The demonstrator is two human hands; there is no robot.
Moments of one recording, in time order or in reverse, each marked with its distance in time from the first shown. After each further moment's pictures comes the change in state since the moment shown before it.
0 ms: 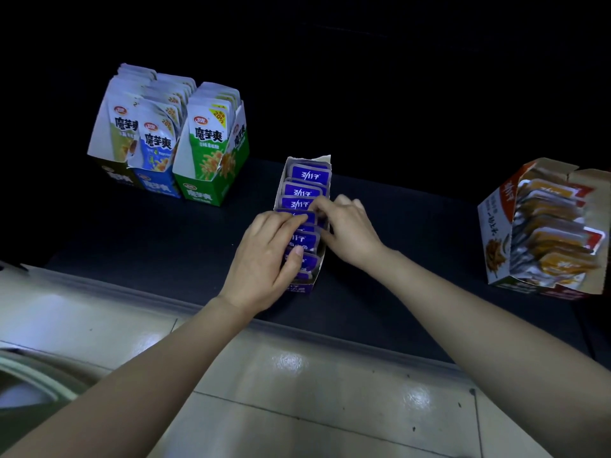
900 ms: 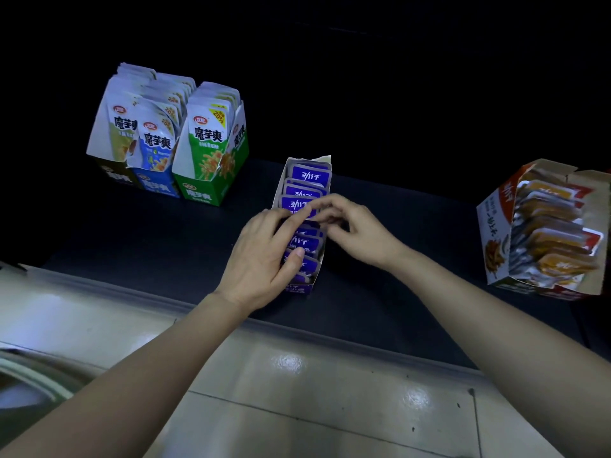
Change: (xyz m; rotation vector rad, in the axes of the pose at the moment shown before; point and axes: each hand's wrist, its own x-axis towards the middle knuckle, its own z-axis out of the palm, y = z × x) left_hand 0.004 -0.002 -0.007 0.041 -0.087 0.003; right_hand -0.014 0.002 -0.026 0.608 -0.121 -0.003
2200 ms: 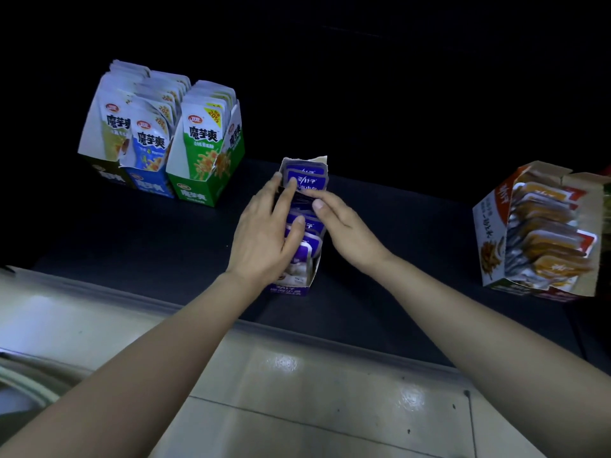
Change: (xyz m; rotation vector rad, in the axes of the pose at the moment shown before) left_hand 0.031 -0.007 0.017 0.013 0.052 -0.215; right_hand 0.006 0.000 0.019 0.172 0.104 0.087
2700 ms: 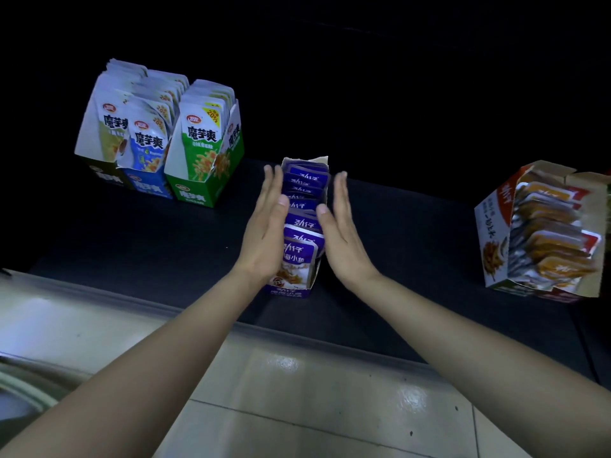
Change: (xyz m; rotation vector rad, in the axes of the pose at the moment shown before) left_hand 0.006 0.003 0.005 -0.734 0.003 -0.241; right_hand -0.009 0.004 0.023 0.002 0.177 0.029
